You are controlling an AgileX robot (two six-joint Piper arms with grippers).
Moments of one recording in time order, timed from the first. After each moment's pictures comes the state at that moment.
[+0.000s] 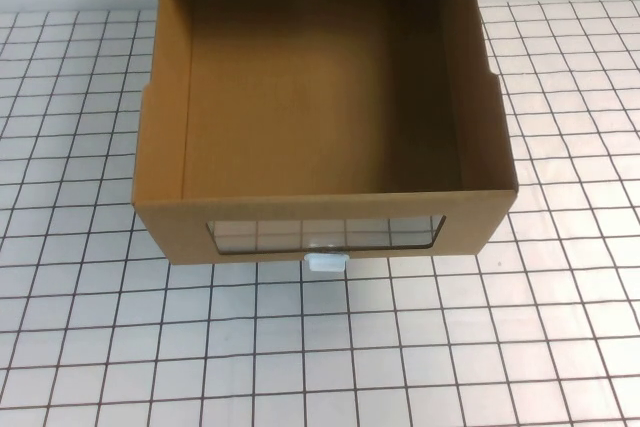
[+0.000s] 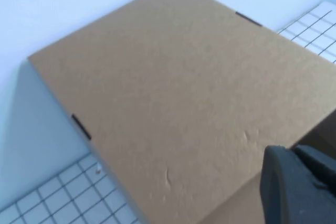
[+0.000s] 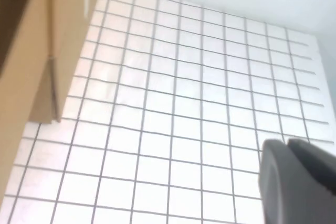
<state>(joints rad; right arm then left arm) 0.41 1.03 -1.14 -0.50 0.80 0.37 -0.32 1.77 -2.49 -0.22 1.28 0.38</state>
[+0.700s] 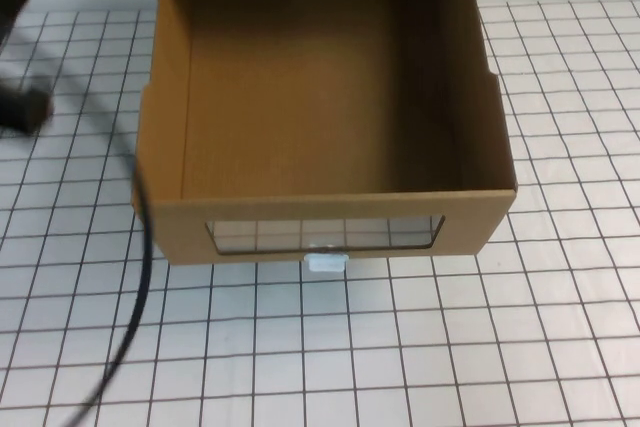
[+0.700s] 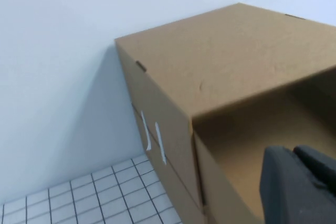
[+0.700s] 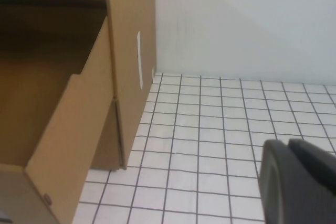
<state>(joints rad) 0.32 0.44 -0.55 -0.36 0.36 0.40 -0.32 0.85 -0.92 -0.20 0.24 0.41</state>
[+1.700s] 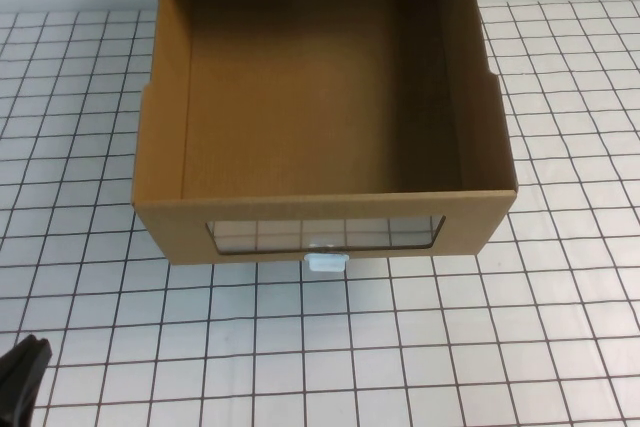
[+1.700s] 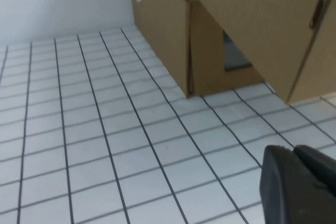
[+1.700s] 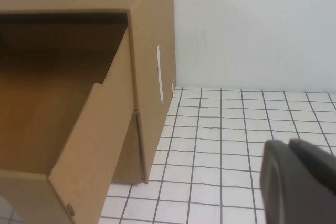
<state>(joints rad) 0.32 0.43 -0.46 -0.36 0.22 0.45 -0.32 0.23 0.03 -0.26 -0.01 0.34</state>
